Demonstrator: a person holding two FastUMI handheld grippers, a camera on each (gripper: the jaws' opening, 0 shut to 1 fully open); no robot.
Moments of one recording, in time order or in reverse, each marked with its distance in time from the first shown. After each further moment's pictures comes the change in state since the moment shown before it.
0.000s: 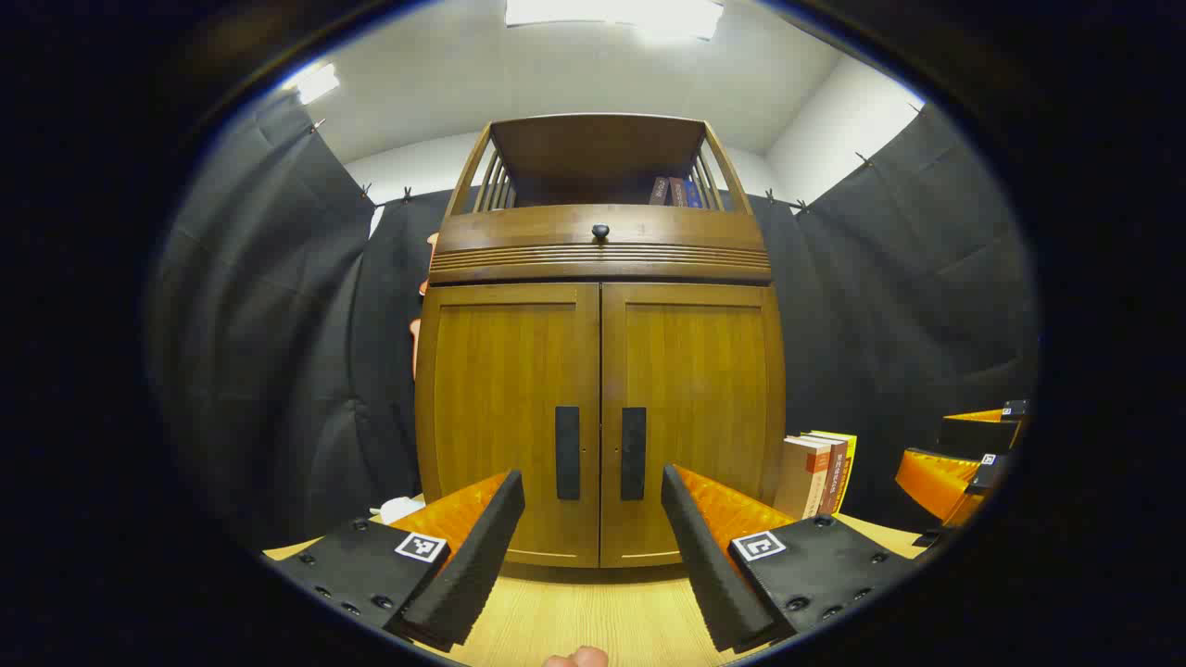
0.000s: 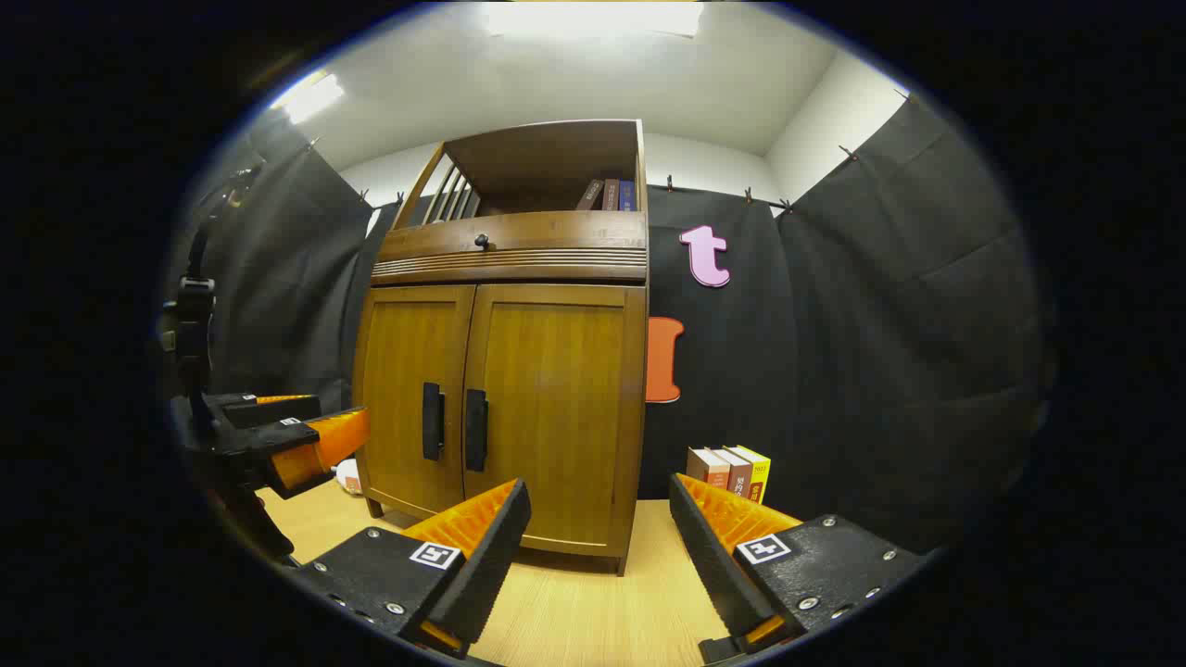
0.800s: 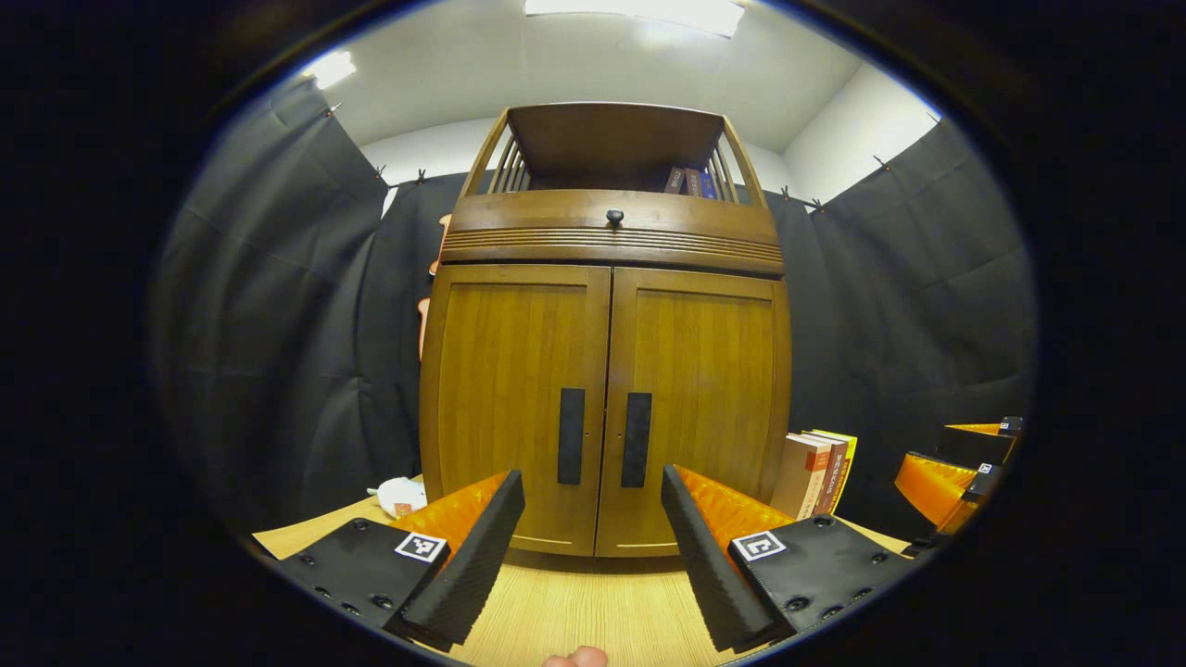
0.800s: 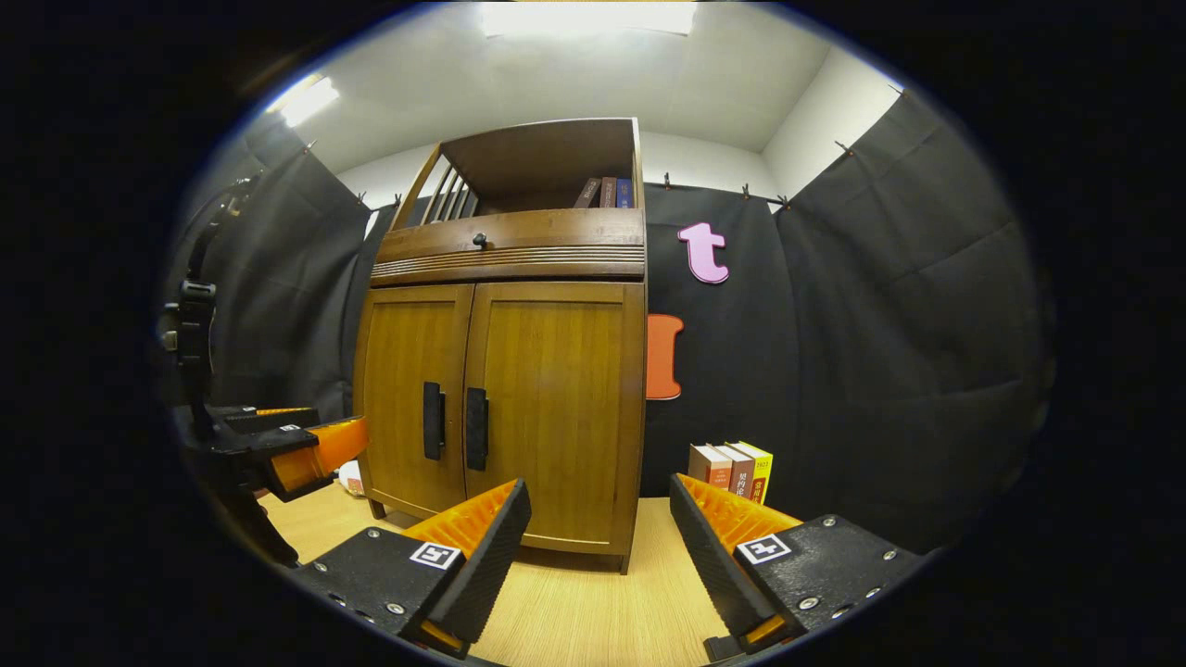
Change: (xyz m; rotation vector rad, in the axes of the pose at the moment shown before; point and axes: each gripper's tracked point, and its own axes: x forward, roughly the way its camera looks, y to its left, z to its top) left arm -0.001 0.005 -0.012 -0.042 0.045 0.029; right arm 0.000 -0.004 -0.004 0.008 0.008 -0.008
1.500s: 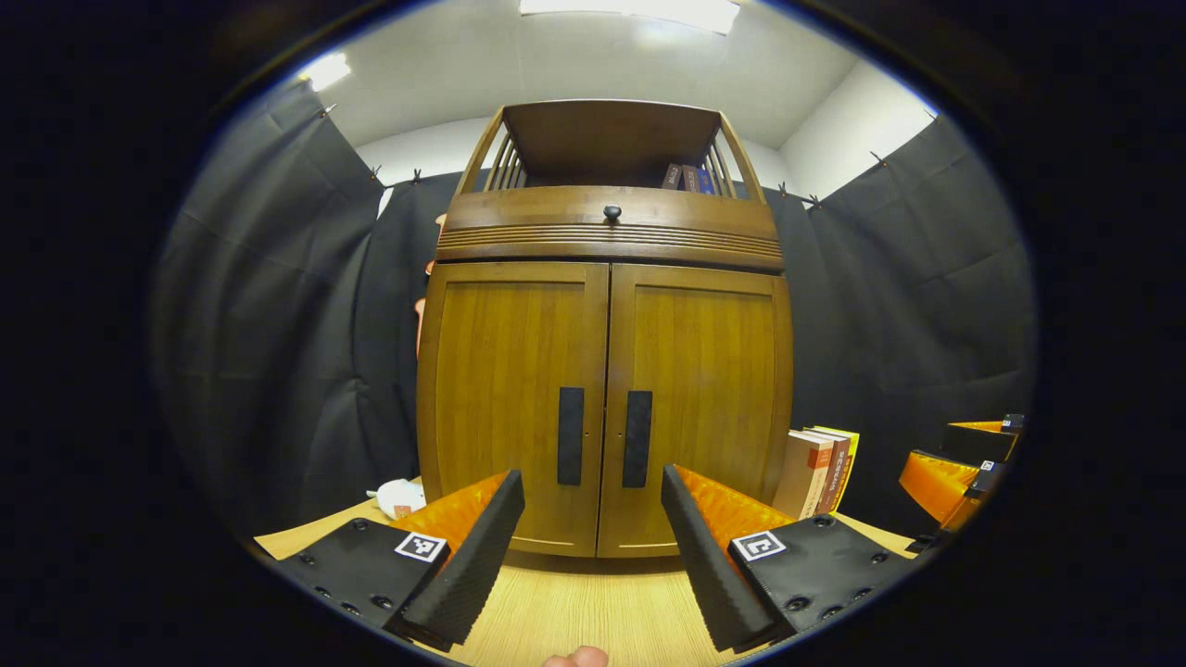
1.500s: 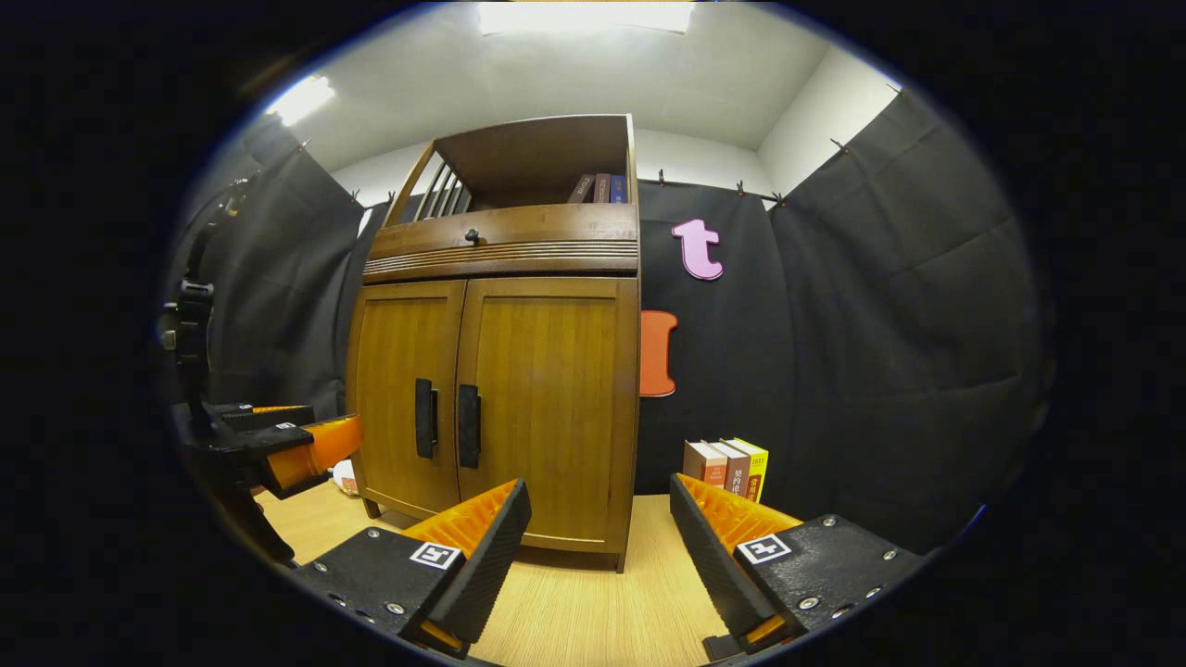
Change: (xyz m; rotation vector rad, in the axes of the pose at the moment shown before) left arm 0.005 0.001 0.001 0.012 0.000 -0.005; right arm 0.004 -0.001 -0.003 -0.001 0.007 -0.015
